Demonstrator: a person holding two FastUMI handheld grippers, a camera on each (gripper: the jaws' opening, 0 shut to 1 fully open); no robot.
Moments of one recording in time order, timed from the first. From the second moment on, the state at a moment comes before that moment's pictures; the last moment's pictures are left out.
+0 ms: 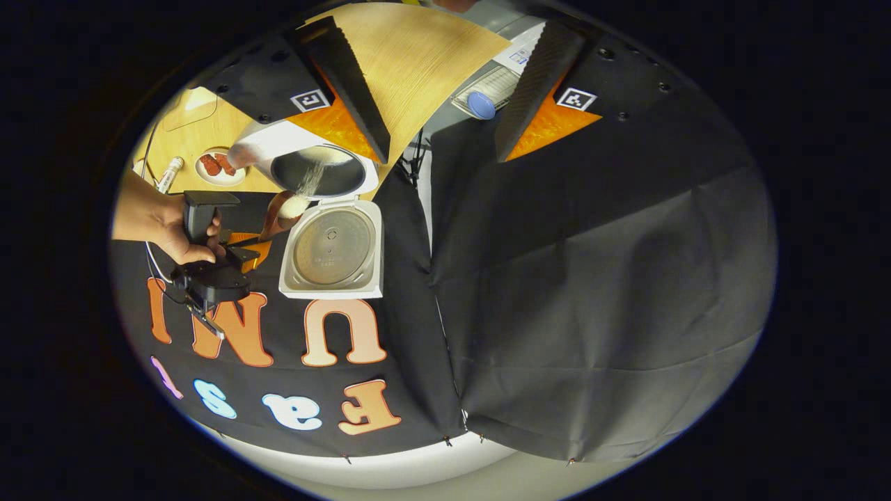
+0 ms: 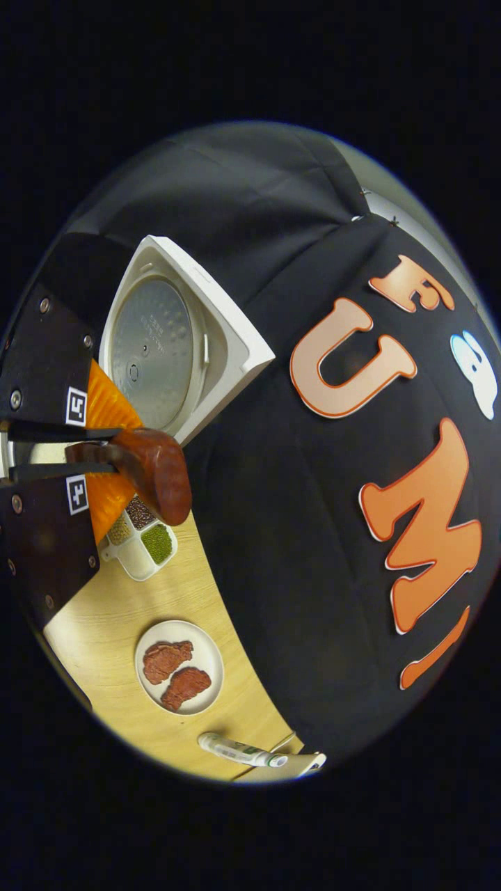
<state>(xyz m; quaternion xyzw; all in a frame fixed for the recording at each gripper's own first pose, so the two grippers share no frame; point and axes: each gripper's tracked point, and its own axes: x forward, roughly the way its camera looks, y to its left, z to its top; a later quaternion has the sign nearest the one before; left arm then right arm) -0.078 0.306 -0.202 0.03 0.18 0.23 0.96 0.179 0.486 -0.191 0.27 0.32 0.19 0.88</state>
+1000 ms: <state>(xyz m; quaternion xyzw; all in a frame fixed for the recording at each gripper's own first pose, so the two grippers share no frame) -0.074 0.292 -0.200 0.03 0.18 0.21 0.96 0.142 0.510 -0.129 0.05 0.14 0.34 0.93</state>
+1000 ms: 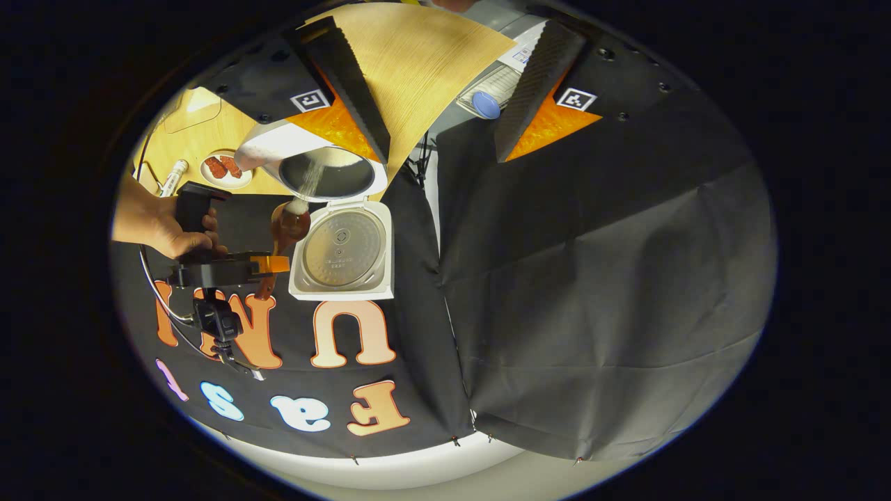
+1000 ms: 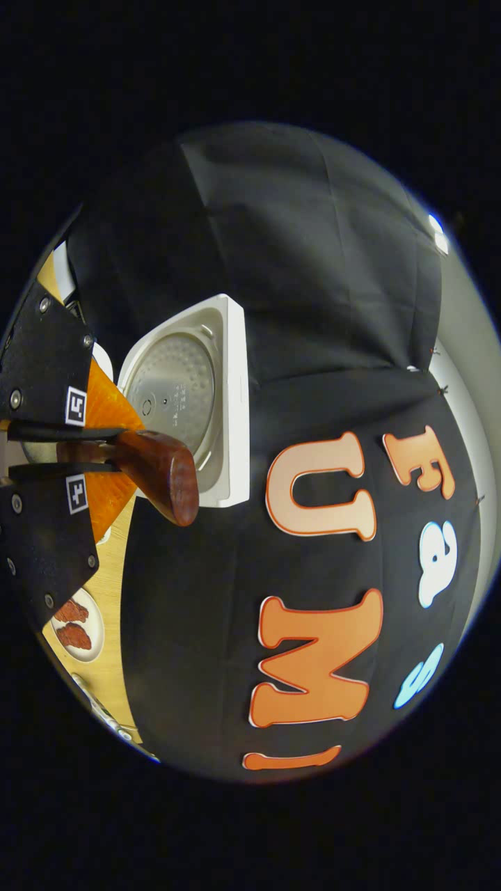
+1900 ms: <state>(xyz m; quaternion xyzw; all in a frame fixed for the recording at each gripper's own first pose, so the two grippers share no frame) -0.088 0.250 -0.197 0.03 0.18 0.22 0.96 0.105 0.467 -0.104 0.05 0.08 0.37 0.93</state>
